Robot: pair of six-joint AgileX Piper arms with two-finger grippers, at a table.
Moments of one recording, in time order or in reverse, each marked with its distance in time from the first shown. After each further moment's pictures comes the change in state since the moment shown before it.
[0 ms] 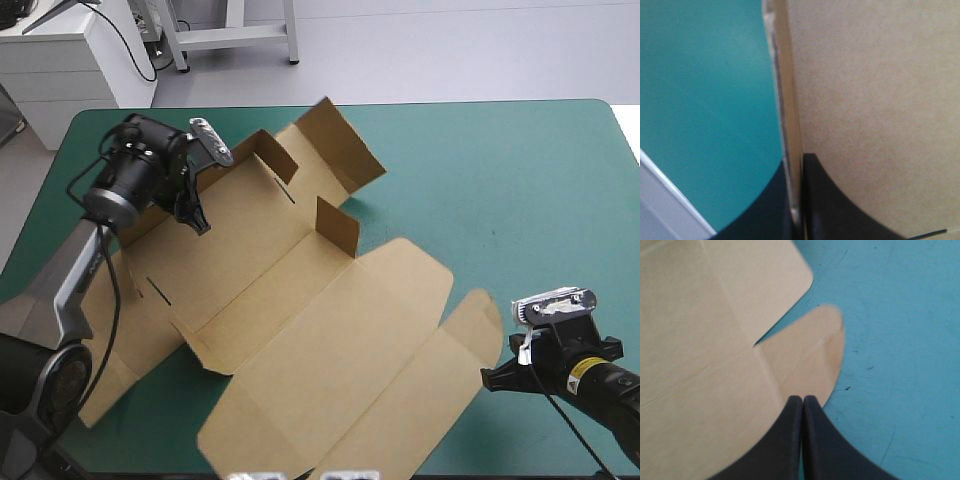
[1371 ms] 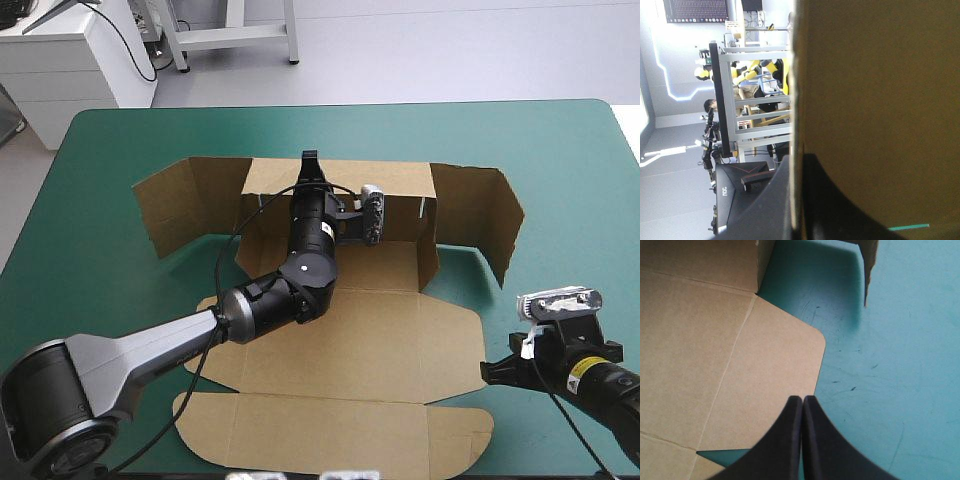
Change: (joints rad) left arm -0.636 -0.007 0.372 1.126 -0.388 -0.786; right arm 0.000 0.000 -0.002 0.001 -0.011 0.081
